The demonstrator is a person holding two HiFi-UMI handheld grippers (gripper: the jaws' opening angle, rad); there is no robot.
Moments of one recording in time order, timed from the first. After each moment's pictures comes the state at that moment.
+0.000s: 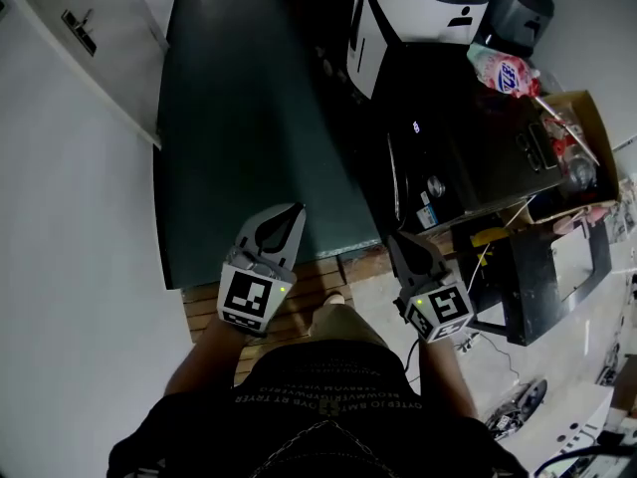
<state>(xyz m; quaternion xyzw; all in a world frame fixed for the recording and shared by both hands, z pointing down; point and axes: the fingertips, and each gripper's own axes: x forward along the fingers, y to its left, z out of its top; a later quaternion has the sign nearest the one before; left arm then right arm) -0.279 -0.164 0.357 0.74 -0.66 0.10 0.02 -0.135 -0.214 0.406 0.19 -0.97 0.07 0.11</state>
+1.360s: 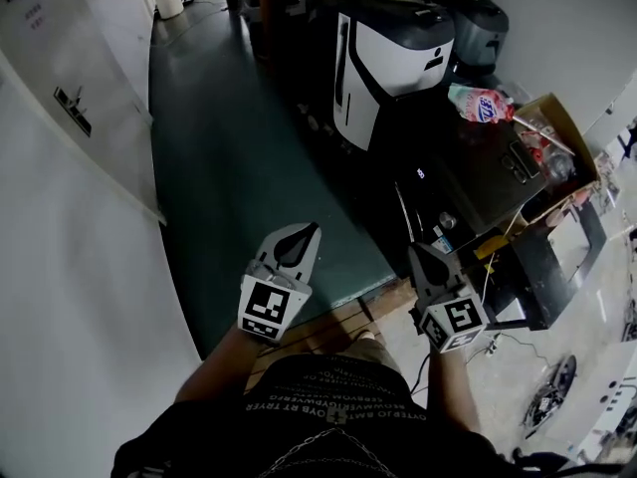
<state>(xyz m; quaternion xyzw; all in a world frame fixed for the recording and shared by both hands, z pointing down) -0.403 -0.175 0.271 0.81 -0.58 0.09 -0.01 -0.238 -0.206 0.292 0.34 -0.94 0.04 0.07</state>
